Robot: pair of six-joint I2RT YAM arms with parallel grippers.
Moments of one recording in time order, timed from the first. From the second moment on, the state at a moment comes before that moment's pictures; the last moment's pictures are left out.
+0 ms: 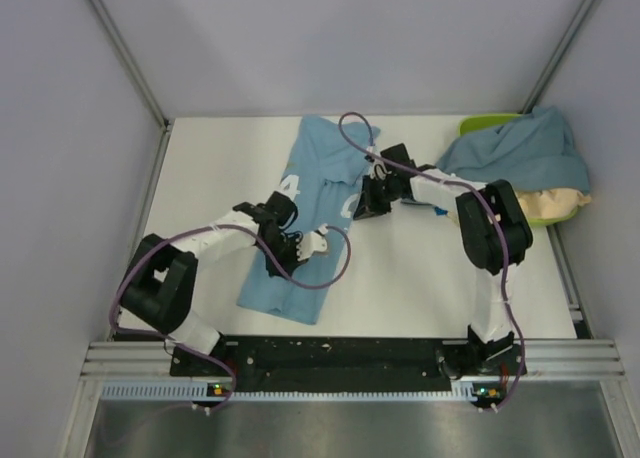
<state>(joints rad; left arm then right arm) -0.49 1.55 0.95 -0.78 0.43 0.83 0.44 1.99 1.31 -0.32 -0.51 0.40</state>
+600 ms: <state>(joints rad) -0.85 1.63 1.05 -0.96 0.60 0.88 0.21 2.49 2.01 -0.30 -0.53 0.64</state>
